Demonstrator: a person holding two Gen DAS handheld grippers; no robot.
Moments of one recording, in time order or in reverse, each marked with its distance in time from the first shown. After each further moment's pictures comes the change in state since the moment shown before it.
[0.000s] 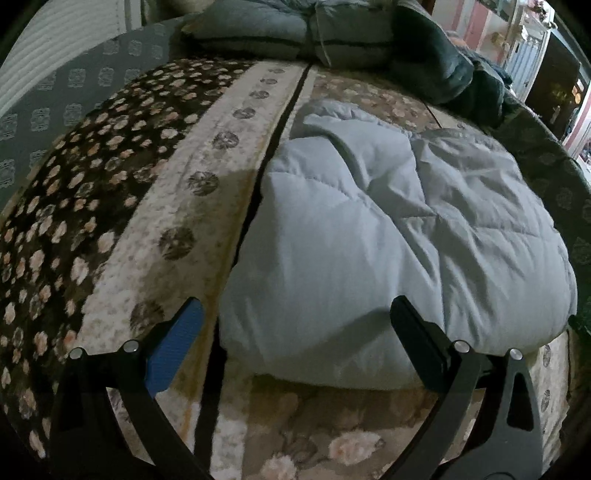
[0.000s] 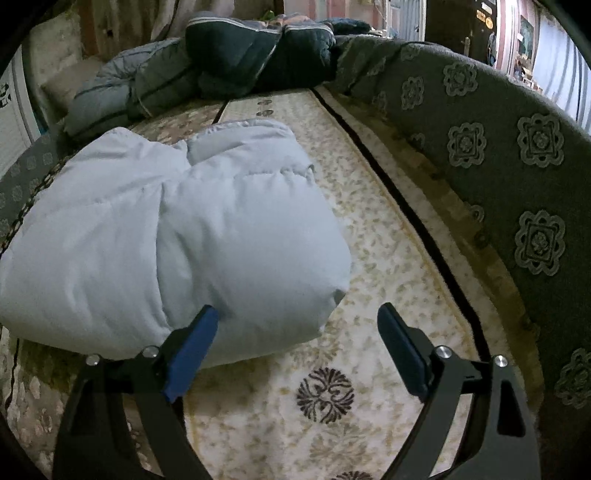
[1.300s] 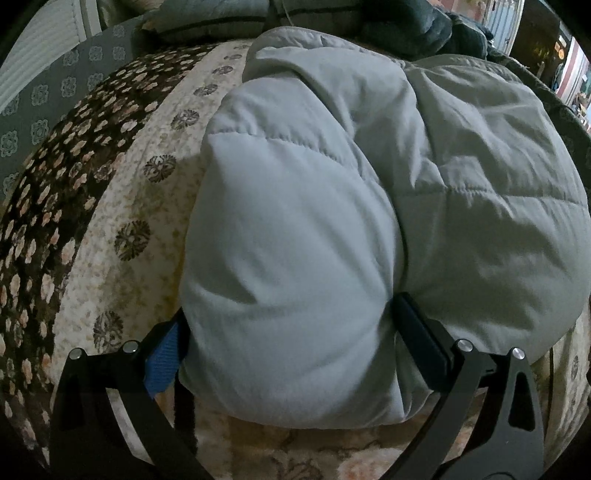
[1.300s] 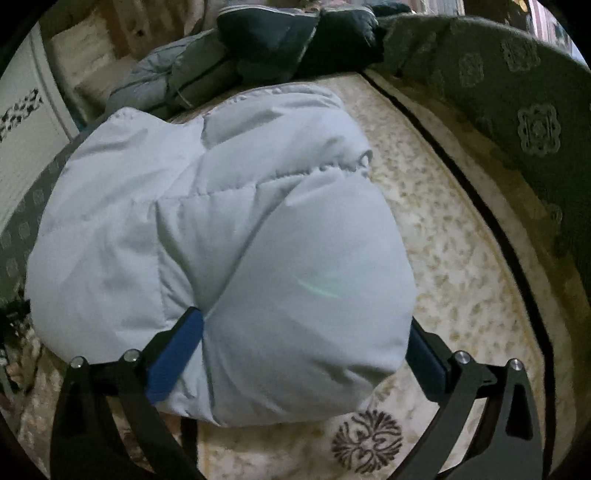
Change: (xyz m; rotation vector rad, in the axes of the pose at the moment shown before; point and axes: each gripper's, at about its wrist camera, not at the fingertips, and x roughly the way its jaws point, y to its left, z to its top) left arm 0.064 -0.030 -0.002 0.127 0.065 -0.005; right arm 0.060 -0.001 0.007 -0.050 0.044 0.219
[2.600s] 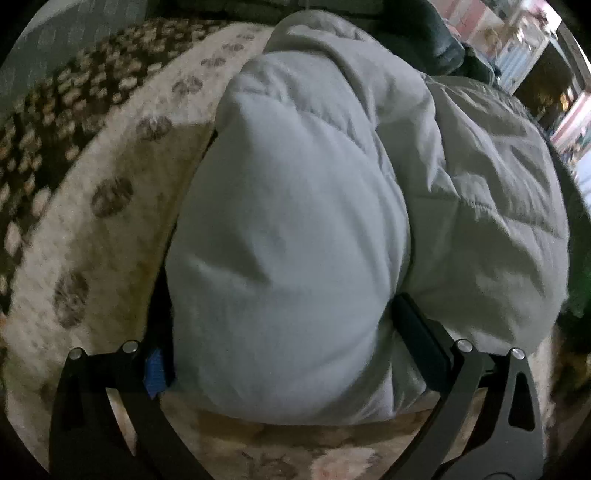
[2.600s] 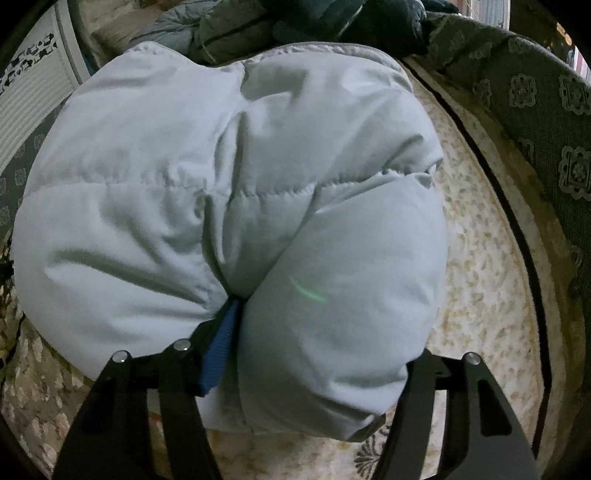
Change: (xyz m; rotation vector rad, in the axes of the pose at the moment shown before) left arm 0.014 0.024 -0.032 -0.177 0.014 -0.168; right arm 0.031 0.044 0.016 -0.134 0.130 -0.016
